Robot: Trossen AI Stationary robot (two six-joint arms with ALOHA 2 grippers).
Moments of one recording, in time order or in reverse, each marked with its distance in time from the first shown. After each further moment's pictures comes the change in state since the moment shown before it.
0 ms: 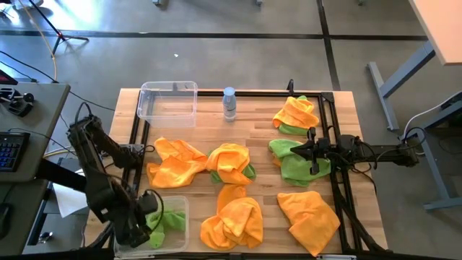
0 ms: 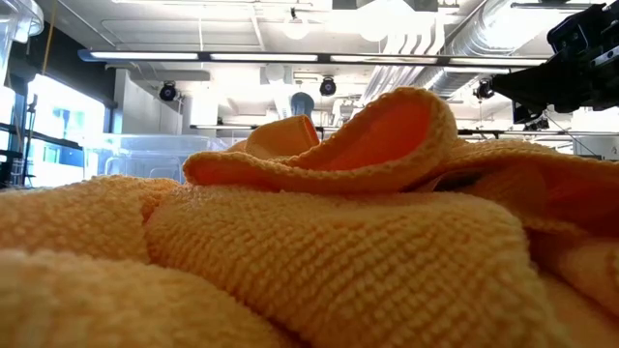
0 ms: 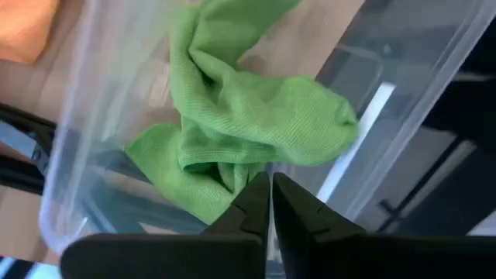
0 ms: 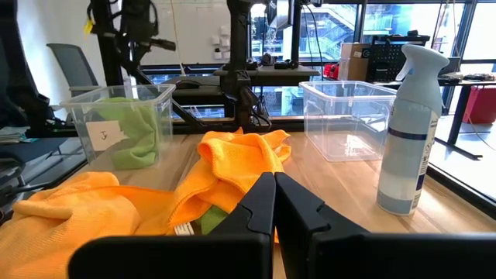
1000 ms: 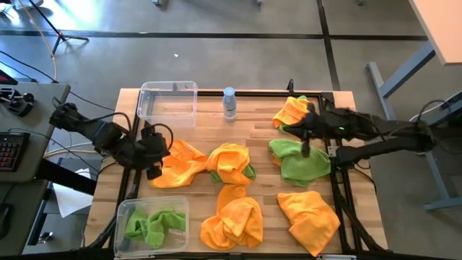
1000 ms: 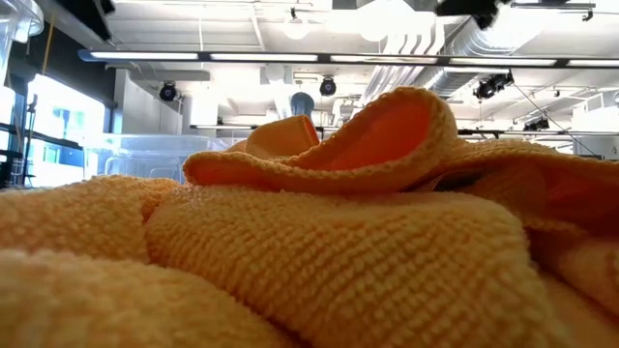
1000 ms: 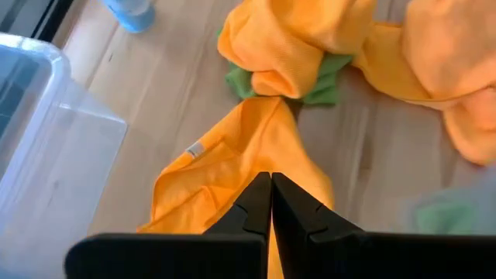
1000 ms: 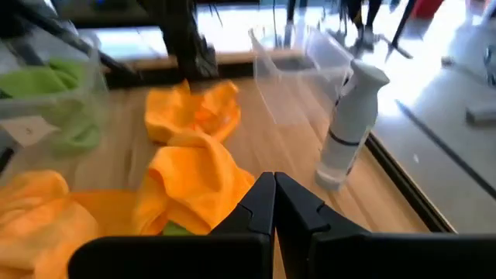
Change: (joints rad) left arm 0.552 -0.519 -0.353 0.052 -0.509 0.941; right arm -0.011 0.864 0.974 -0.569 0.176 0.062
